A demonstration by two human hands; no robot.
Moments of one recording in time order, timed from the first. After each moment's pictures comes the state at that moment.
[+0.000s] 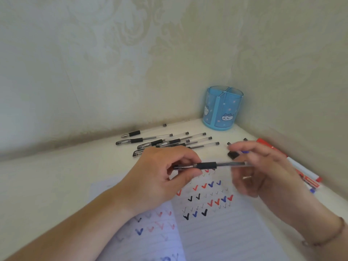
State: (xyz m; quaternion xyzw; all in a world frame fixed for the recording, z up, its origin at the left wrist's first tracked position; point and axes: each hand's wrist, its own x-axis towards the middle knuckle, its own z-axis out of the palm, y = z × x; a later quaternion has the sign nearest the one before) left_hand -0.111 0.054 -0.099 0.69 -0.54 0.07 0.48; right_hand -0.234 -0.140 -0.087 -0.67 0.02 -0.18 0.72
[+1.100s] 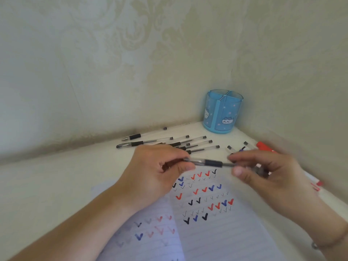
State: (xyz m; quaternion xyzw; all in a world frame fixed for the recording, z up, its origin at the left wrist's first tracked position) left_hand -0.098 0.054 -0.100 0.71 -0.50 0.14 0.48; right_hand -0.238 -0.148 -0.085 -0.88 0.06 -0.26 0.40
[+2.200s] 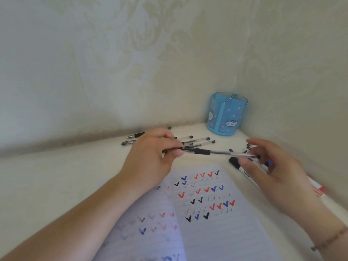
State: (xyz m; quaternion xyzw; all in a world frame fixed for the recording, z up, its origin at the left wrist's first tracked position) left_hand -0.072 0.049 -0.108 0.81 -0.39 0.19 0.40; right_hand -0.231 -0.168 -0.096 -0.89 0.17 -0.28 0.31
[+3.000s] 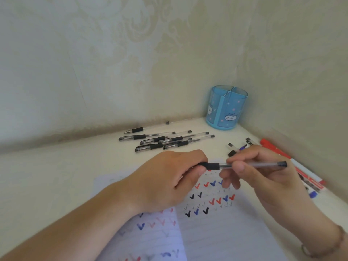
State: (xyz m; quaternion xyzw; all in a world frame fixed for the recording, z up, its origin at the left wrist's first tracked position) left_hand -0.113 0.053 -0.094 0.74 -0.59 0.02 0.33; right_hand -0.232 -0.126 -0.090 -0.72 -0.06 -0.26 0.64
